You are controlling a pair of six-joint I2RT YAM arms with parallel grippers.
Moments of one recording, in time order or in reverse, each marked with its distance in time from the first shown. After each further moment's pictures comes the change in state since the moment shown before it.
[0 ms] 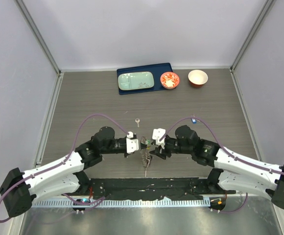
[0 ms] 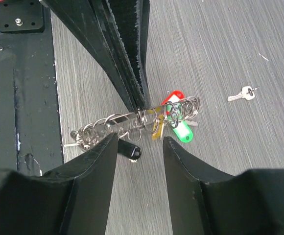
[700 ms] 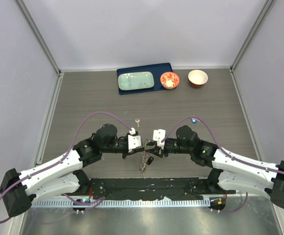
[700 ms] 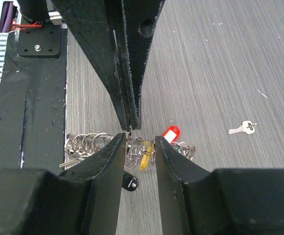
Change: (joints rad) left arm -0.012 0.003 0.134 -0.291 -0.019 -0.085; right arm 0.000 0.020 -0.045 0.193 -0.077 -0.007
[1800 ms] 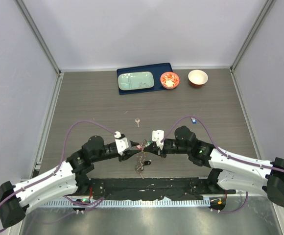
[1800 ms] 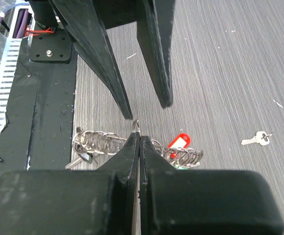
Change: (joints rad) left arm 0.000 -0.191 -0.193 0.199 -0.120 -0.132; right arm -0.008 0.057 -0.031 0.114 -0.076 0.024
